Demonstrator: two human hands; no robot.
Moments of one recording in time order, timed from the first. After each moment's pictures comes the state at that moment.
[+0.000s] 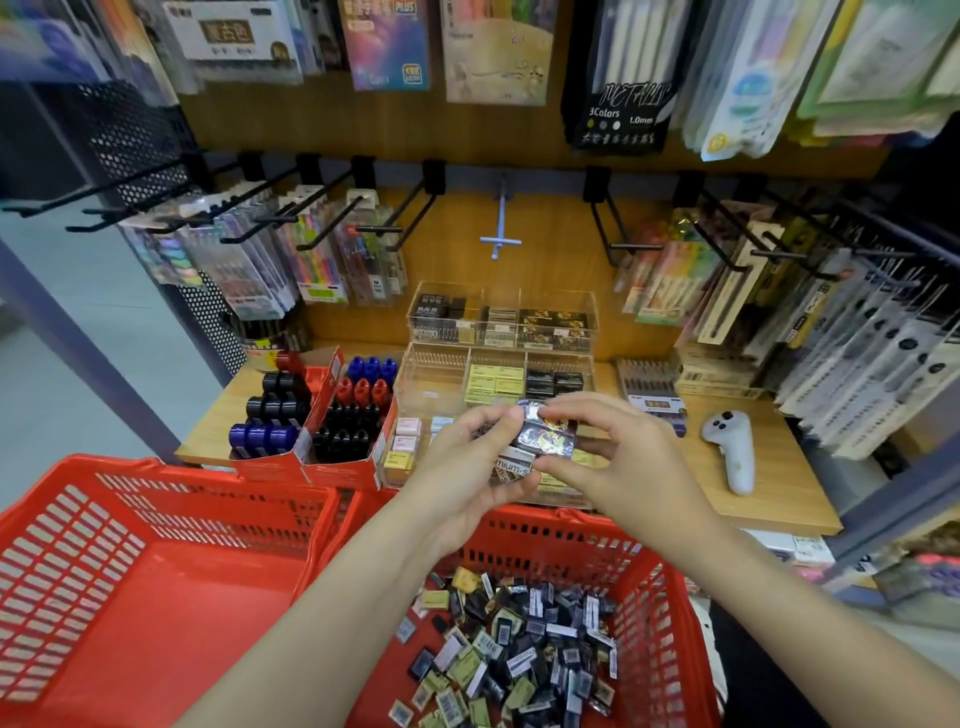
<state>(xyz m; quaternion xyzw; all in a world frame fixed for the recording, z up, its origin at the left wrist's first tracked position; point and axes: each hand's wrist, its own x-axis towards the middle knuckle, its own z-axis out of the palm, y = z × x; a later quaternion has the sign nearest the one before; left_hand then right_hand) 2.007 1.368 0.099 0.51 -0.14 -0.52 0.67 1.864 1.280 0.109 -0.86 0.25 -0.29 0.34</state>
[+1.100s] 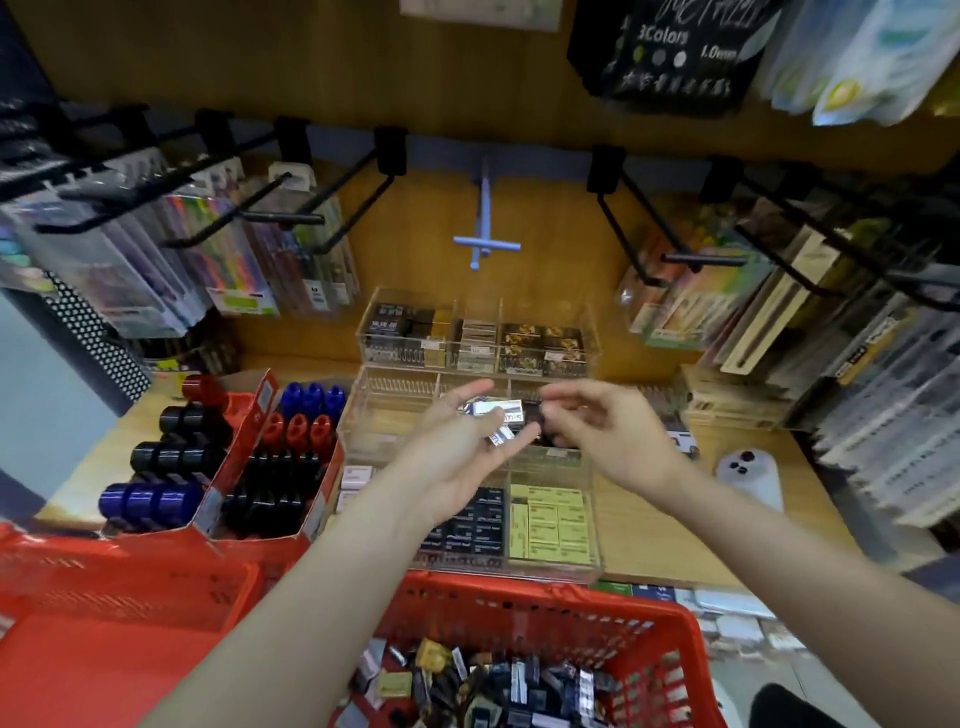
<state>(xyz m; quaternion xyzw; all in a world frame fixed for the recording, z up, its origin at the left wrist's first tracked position) 2.078 1.250 0.056 0.43 -0.03 -0.58 0.69 1.936 1.148 0.057 -0.79 0.36 -0.22 0.45</state>
